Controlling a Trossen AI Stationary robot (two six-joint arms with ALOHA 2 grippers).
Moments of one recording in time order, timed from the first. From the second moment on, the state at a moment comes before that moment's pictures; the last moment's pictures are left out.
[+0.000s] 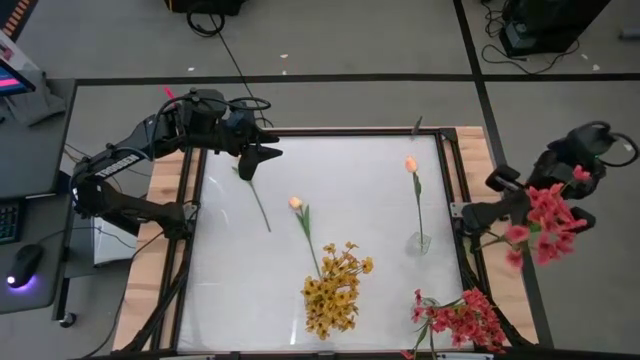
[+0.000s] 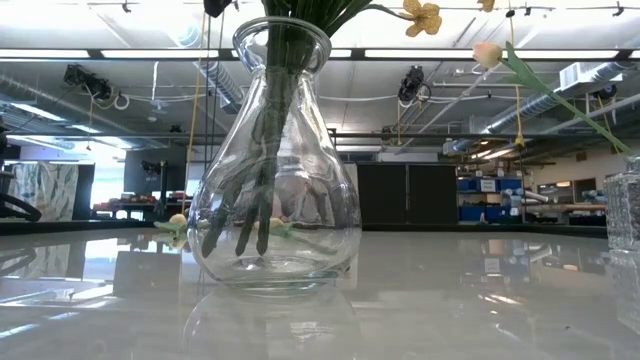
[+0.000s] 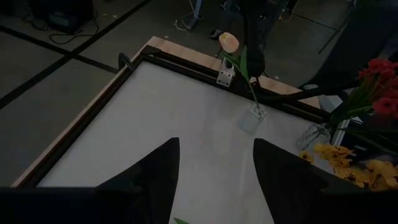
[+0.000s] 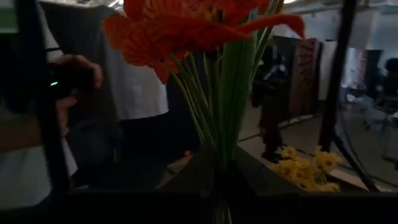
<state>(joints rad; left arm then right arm) 0.36 1.18 1.50 -0.75 0.20 -0.17 0.26 0.41 1.11 -0.59 -0.68 0.07</state>
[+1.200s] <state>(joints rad) 0.36 1.18 1.50 -0.75 0.20 -0.17 0.87 0.02 0.69 -0.26 -0.47 0.07</state>
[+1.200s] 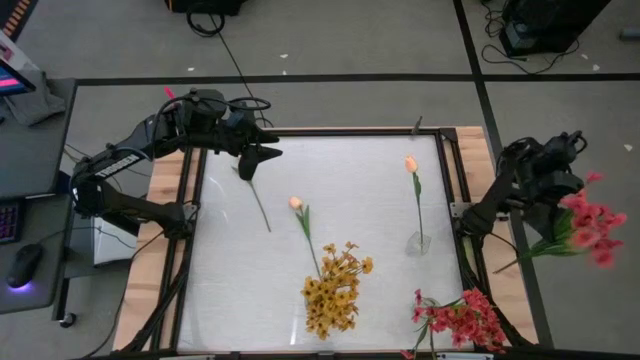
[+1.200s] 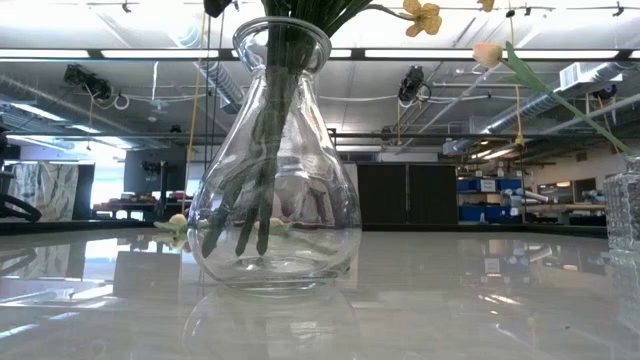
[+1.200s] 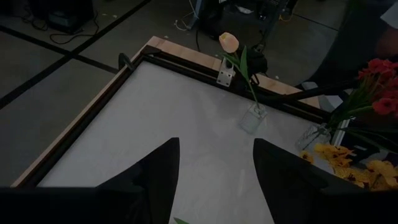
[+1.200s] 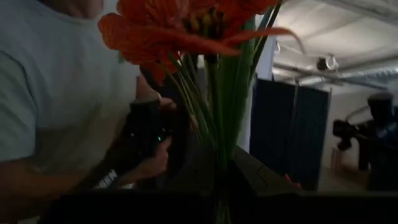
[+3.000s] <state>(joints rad) 0.36 1.18 1.50 -0.74 0.20 -0.17 0.79 0.01 0.09 0.48 -0.41 -0.02</state>
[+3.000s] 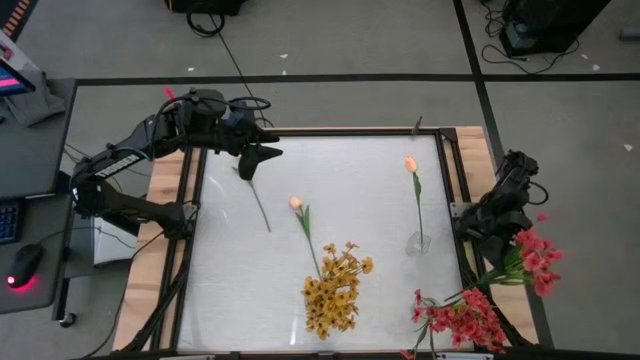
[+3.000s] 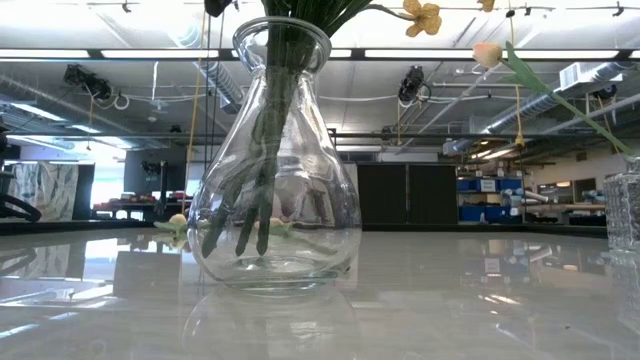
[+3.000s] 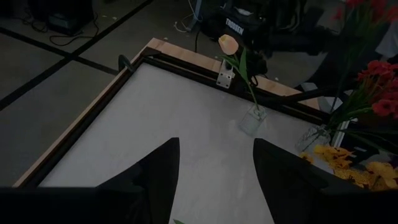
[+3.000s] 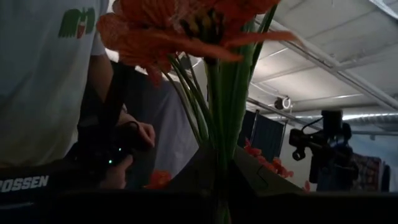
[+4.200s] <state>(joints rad) 0.36 1.18 1.50 -0.74 0.20 -0.17 0.75 0.06 0.01 0.56 -0.42 0.15</state>
